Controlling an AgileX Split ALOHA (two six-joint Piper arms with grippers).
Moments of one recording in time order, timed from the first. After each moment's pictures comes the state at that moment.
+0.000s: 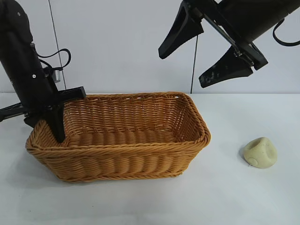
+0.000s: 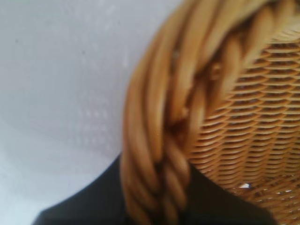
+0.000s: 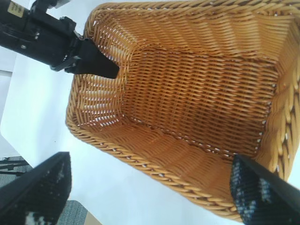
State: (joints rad) left arm -0.18 2.17 -1.50 -0.37 1.01 -0.07; right arm 0.26 1.61 -1.14 0.81 0.76 -0.33
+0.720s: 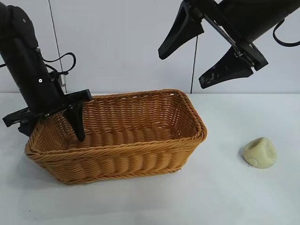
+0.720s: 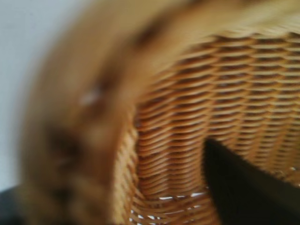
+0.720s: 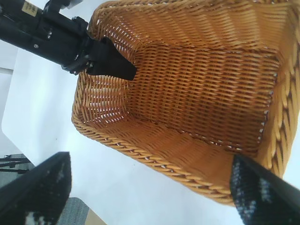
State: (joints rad) left arm -0.19 2.17 -1.51 -0.41 1.02 -0.05; right arm 0.26 1.61 -1.14 0.81 0.78 -0.33
